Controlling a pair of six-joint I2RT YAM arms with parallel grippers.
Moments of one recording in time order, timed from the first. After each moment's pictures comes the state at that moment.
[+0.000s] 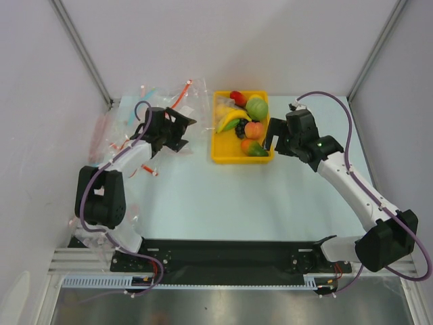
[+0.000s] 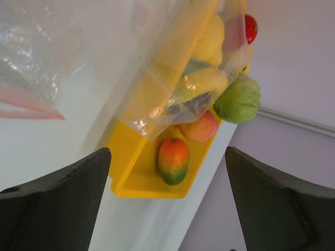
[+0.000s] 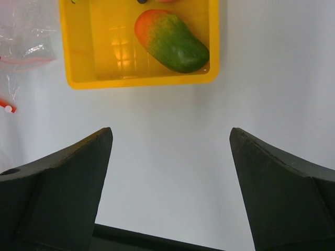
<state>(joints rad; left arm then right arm) -0.21 1.65 1.13 -0.11 0.17 -1.24 0.42 1.32 1.23 -0.62 0.13 0.52</state>
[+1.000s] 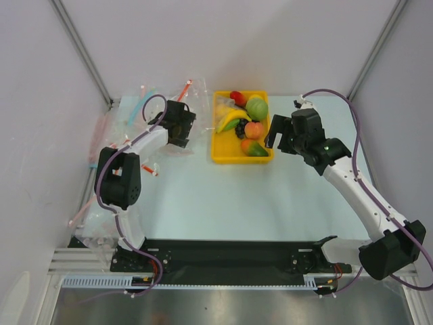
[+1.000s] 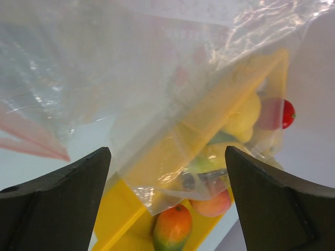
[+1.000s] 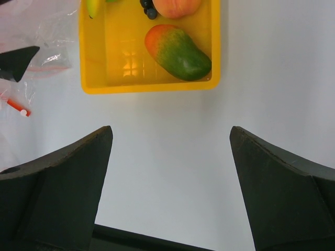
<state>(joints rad) -0.30 1.92 1.45 -0.34 -0.20 -1.43 0.43 1.26 1.25 -0.62 0.15 0.51</state>
